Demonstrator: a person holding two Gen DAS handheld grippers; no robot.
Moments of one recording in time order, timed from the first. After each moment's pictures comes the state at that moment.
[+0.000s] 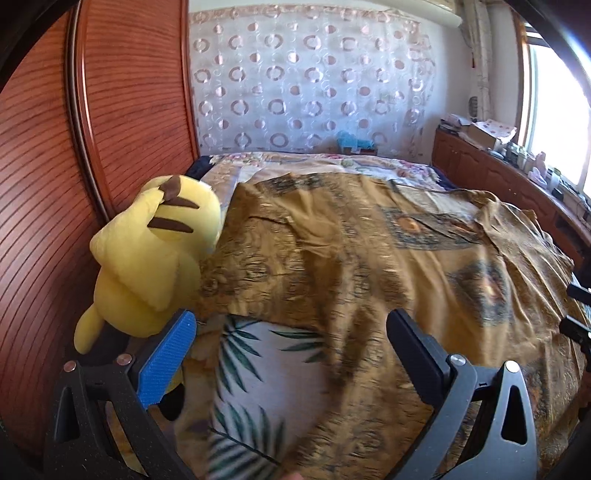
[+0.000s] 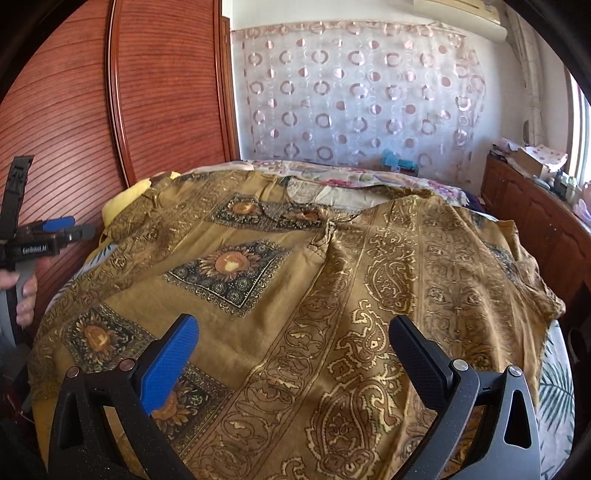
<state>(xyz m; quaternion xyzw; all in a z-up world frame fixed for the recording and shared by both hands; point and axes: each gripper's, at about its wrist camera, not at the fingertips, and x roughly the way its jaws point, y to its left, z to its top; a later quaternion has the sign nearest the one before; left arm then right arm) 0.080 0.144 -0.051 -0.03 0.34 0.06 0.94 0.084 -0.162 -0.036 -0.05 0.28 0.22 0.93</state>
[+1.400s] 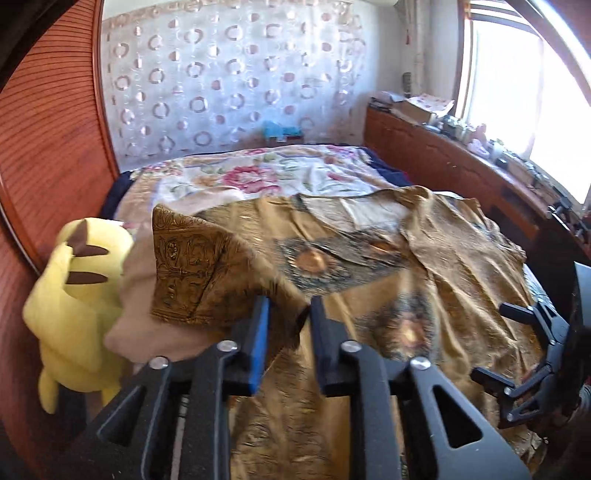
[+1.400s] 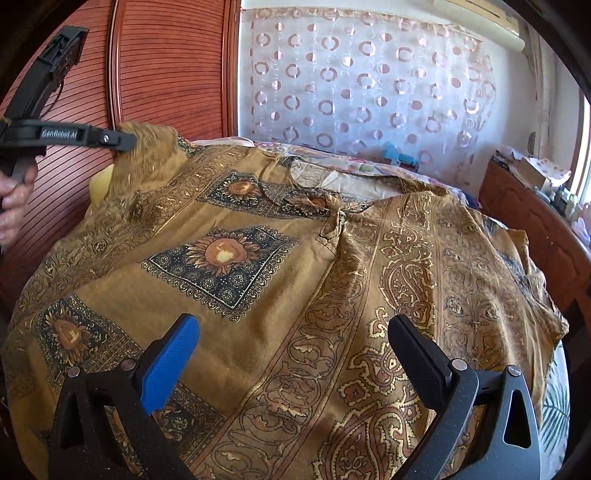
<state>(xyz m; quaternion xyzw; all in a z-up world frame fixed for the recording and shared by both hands) 0.144 0.081 -0.015 0.00 0.36 -0.10 0.93 0.097 -0.132 -0.038 -0.10 0.29 0.20 0.93</state>
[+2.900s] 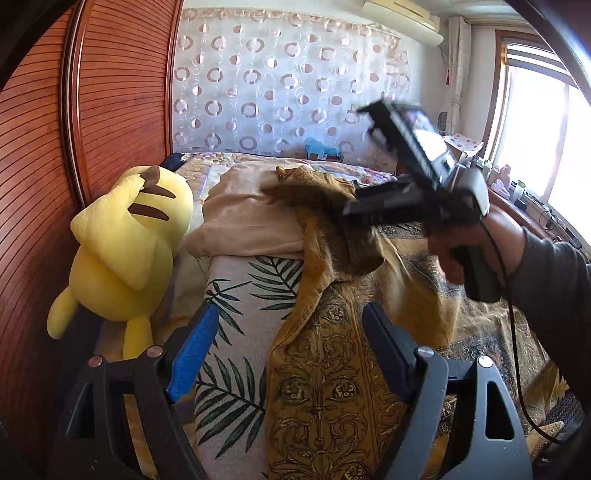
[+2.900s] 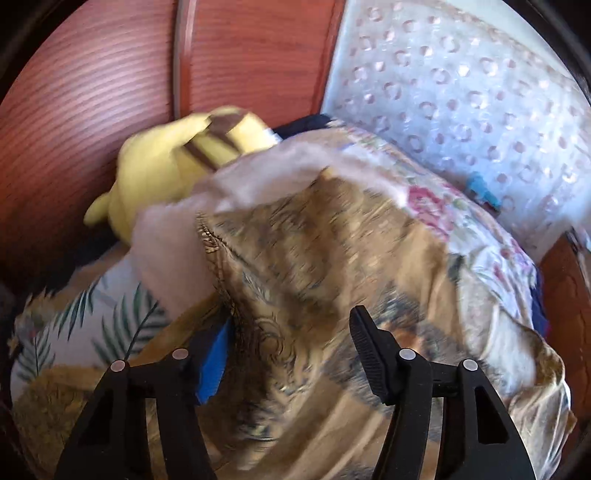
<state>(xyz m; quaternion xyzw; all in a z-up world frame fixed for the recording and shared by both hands) 0.033 0.150 -0.058 -0.06 0.32 -0.02 0.95 0.241 0.099 -0.014 -0.23 0.32 0.30 0.87</state>
